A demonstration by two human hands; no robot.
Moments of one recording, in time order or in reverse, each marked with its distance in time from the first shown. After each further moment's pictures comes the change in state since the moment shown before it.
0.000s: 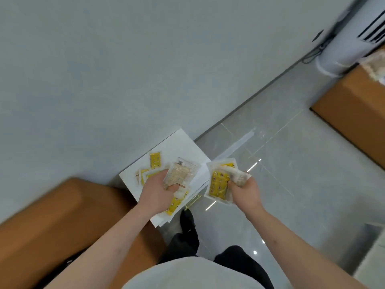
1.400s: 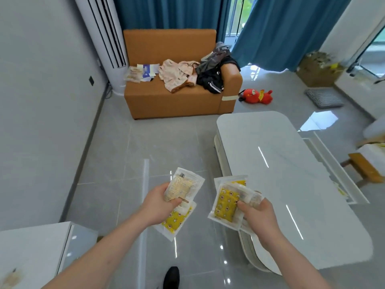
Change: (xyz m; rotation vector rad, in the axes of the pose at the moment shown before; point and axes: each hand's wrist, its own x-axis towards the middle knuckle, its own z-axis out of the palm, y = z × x) left_hand -0.338 0.242 0.421 0.323 -0.684 0.633; right_hand -0.410 0.396 -0.391 0.710 0.813 0.255
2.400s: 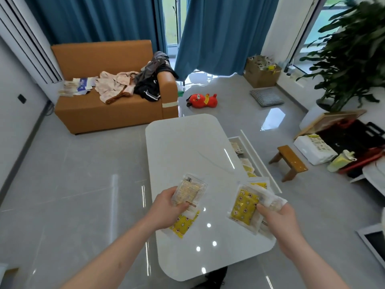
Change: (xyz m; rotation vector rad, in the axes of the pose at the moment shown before) left_hand -0.002 0.292 0.447 0.029 -0.175 0.170; right_hand 0.109 0.081 -0.530 0.149 0.204 0.026
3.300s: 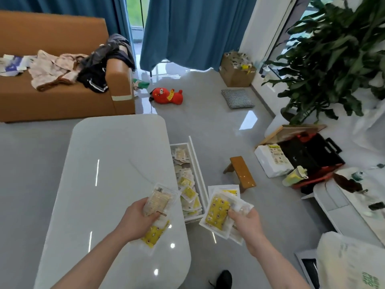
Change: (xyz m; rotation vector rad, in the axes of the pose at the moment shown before) left_hand 0.221 0.190 0.298 0.019 0.067 -0.157; right_hand 0.347 -0.018 -0.284 -0.111 -0.062 0.146
